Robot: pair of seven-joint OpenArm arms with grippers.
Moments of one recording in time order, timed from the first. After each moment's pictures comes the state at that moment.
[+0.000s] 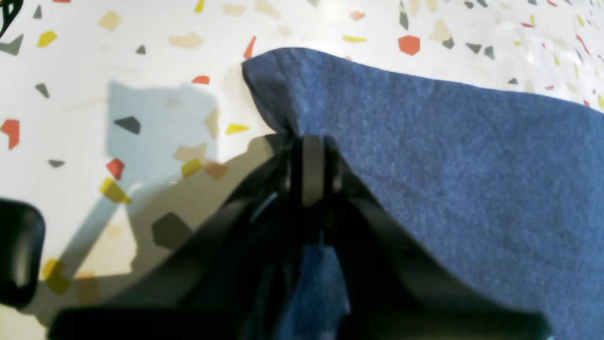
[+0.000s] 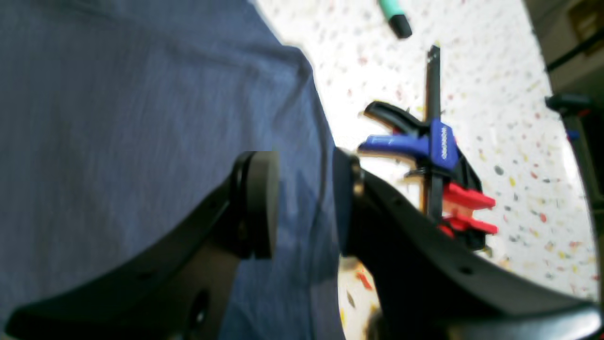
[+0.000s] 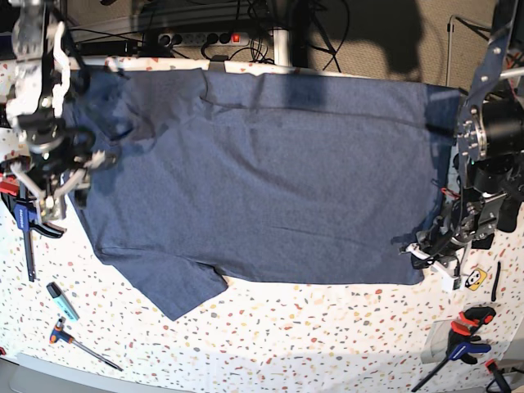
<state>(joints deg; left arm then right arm) -43.3 -15.6 -5.8 6.5 -5.8 -29.3 5.0 -12.9 27.7 11.8 108.4 9.8 4.9 -38.3</state>
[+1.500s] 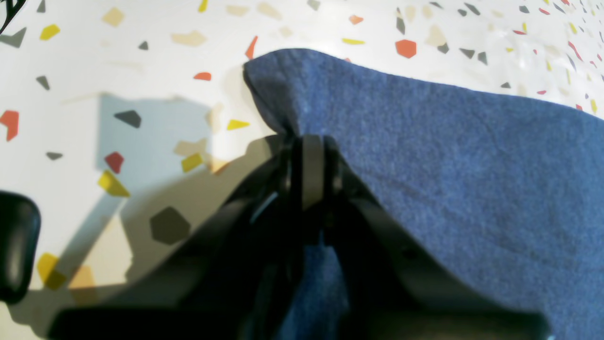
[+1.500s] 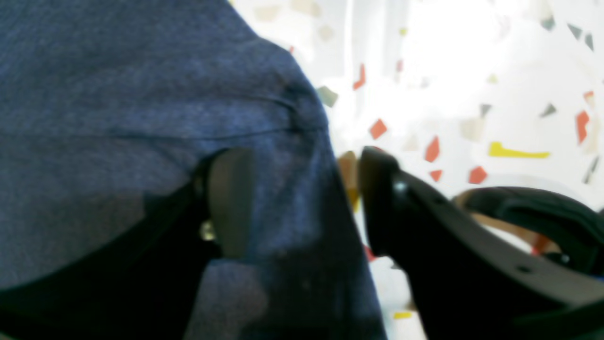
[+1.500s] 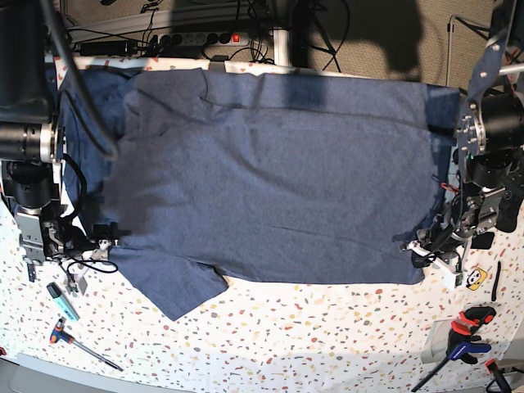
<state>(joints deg) -42.2 -15.7 -5.8 6.7 -6.5 -29.5 2.9 46.5 26.2 -8.2 15.6 9.5 22.0 -29.9</state>
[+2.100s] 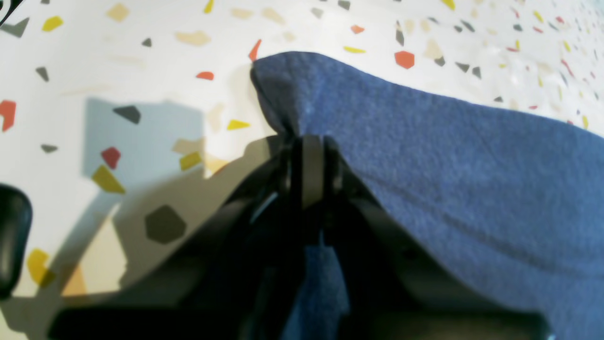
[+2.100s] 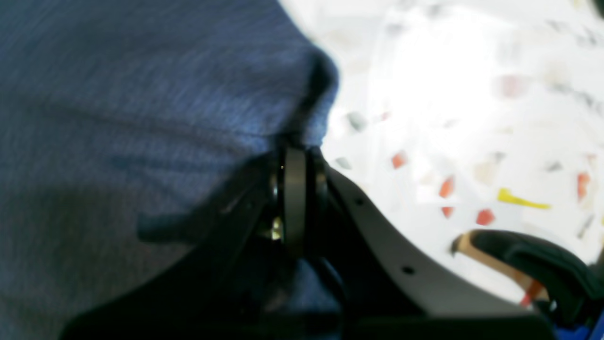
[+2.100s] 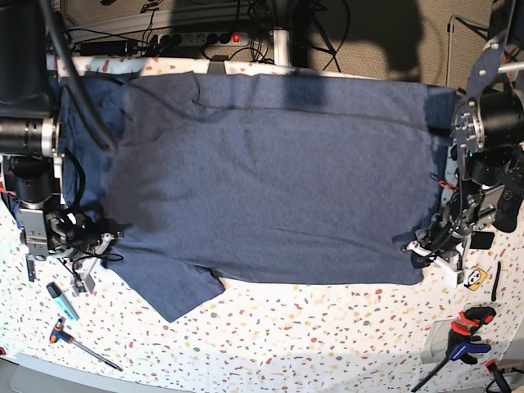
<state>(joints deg) -41.5 -15.6 -5.8 8.8 -10.4 -33.6 2.2 45.0 26.9 -8.2 17.3 3.8 29.2 -22.8</state>
